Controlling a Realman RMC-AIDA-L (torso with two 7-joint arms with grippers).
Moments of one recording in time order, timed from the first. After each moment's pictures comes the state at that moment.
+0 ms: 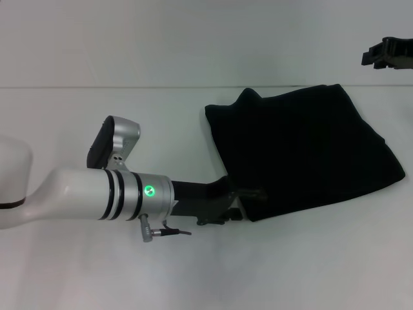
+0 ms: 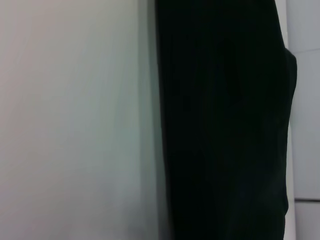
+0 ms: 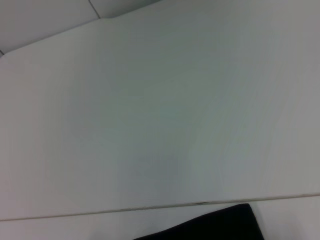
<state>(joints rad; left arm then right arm) -0.86 -2.17 0.69 0.26 2.16 1.07 -2.56 0.93 1.85 -0.73 -0.58 -2.46 -0.98 2.61</state>
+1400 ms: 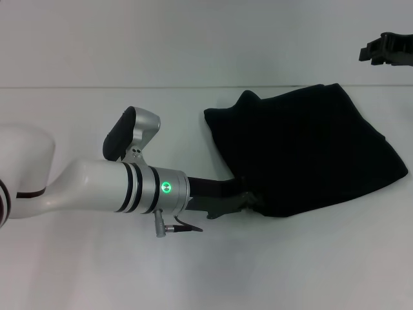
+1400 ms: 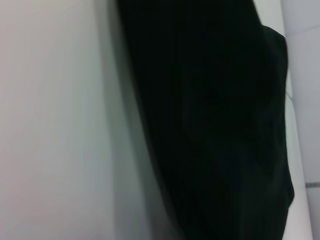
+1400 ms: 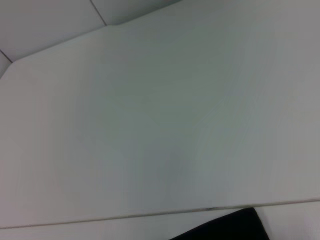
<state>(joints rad) -0.93 -2.17 0.71 0.21 2.17 1.00 -2.48 0.93 1.85 -0.72 -0.58 -2.44 -0.98 2.61</state>
